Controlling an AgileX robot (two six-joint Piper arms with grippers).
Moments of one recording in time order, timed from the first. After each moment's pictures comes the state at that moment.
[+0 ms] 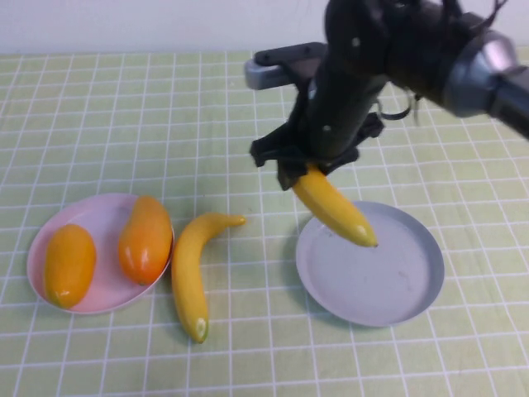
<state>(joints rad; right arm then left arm) 0.64 2.05 -1.99 0.05 1.23 0.21 -0.03 -0.01 0.03 -0.08 0.37 0.07</state>
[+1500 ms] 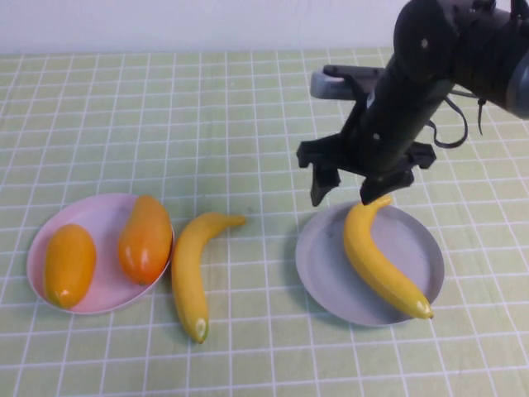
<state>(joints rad) 0.51 1.95 -1.75 0.16 1.21 0.31 -0.03 -0.01 0.03 -0.08 0.37 0.07</state>
